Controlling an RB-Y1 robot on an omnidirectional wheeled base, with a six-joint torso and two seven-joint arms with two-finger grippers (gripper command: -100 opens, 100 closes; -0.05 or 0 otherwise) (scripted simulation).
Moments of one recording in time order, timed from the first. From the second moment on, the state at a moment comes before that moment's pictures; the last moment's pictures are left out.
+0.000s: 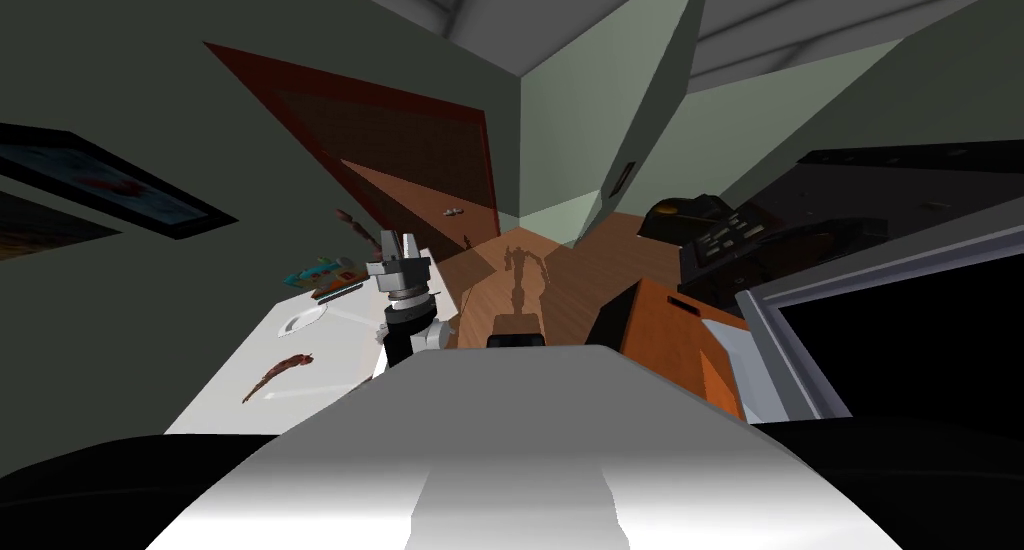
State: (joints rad) left arm 0.49 0.00 -0.03 -2.39 -0.09 -0.59 0.06; right arm 0.53 -1.03 0.96 -1.02 0.16 -0.12 0.83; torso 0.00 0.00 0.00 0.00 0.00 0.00
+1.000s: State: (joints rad) left arm 0.49 0.00 -0.03 -2.39 -0.09 -0.59 0.06; right arm 0.50 -0.95 0.96 -0.96 0.19 -0.10 0.82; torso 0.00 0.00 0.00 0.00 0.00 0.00
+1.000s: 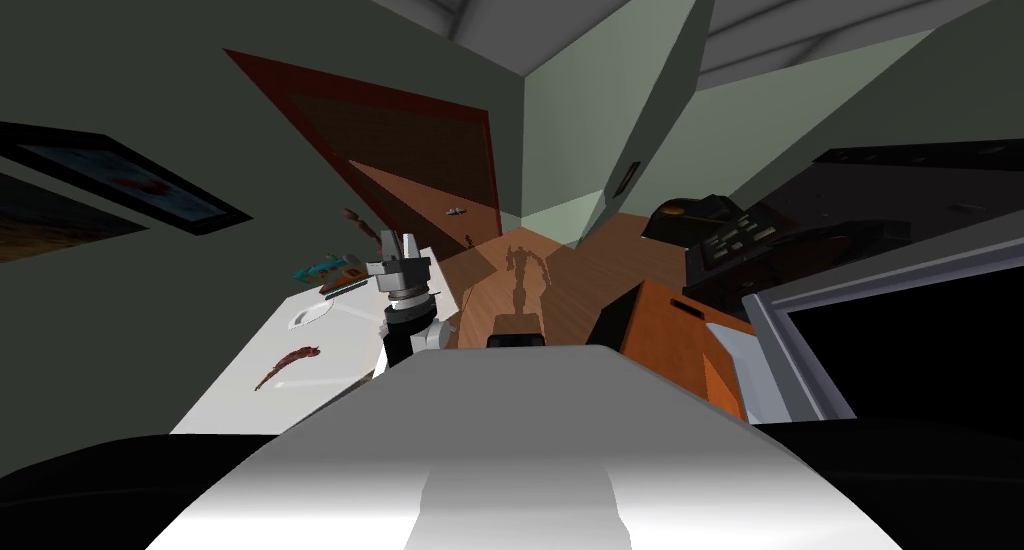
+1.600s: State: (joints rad) left arm 0.49 0.00 -0.03 -2.39 -0.09 -0.59 0.06; right arm 0.52 -1.03 0.96 -1.01 0.16 -0.13 0.83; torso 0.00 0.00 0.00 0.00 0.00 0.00
